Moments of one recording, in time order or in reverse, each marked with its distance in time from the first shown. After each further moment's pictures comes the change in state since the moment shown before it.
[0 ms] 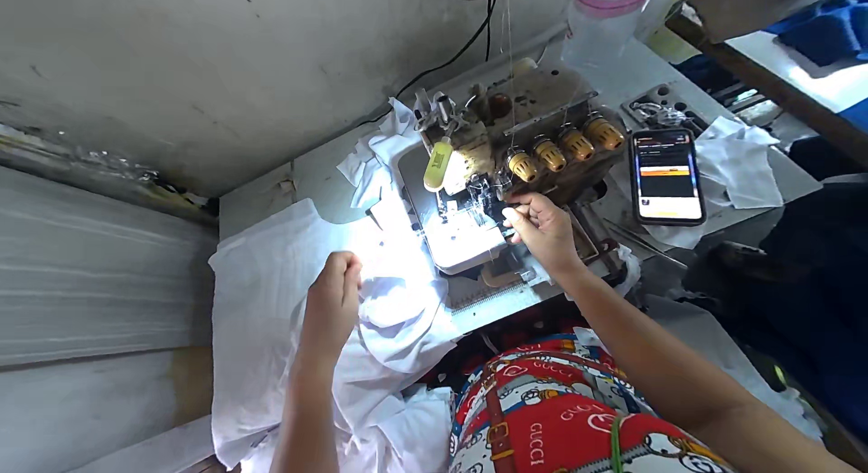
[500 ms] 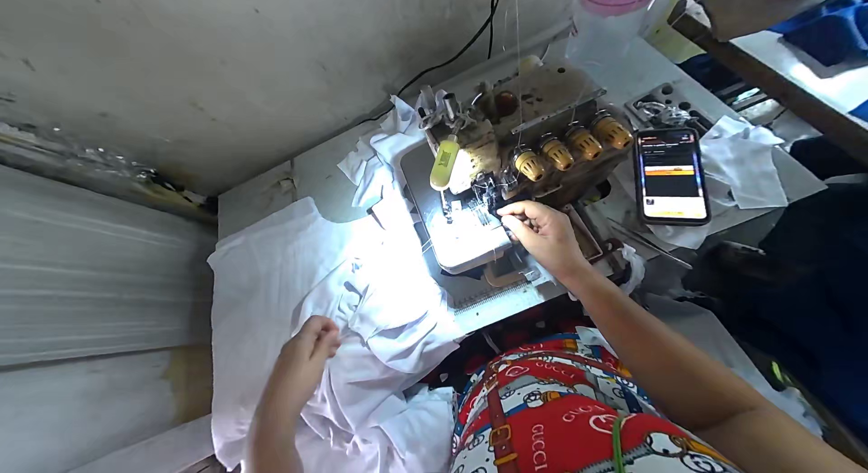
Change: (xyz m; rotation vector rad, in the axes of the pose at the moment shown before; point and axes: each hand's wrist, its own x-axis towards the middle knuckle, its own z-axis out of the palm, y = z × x) left_hand -0.063 -0.041 -0.035 -0.038 -0.322 -0.403; right_hand -0.001 -0.003 -0.002 -0.119 -0.104 -0.071
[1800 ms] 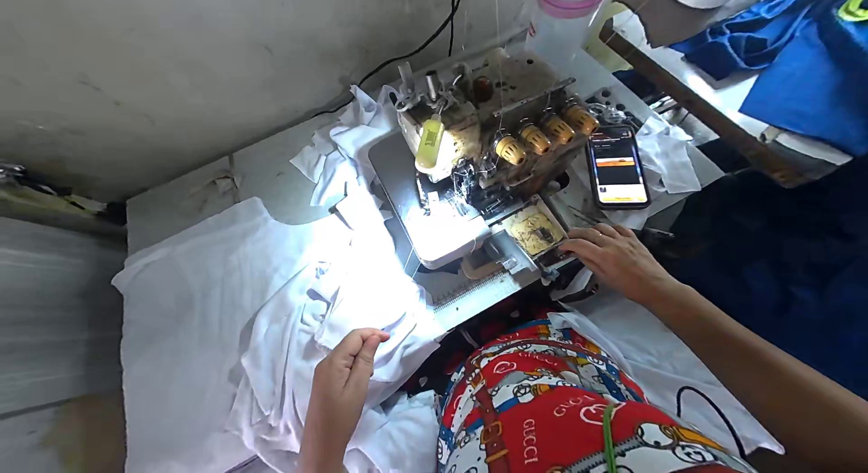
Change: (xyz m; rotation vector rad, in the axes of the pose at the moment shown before) left_hand -0.011 0.021 0.077 -0.346 0.136 0.393; right_hand -0.077 0.029 -0.123 -0.916 -0.361 -0.212
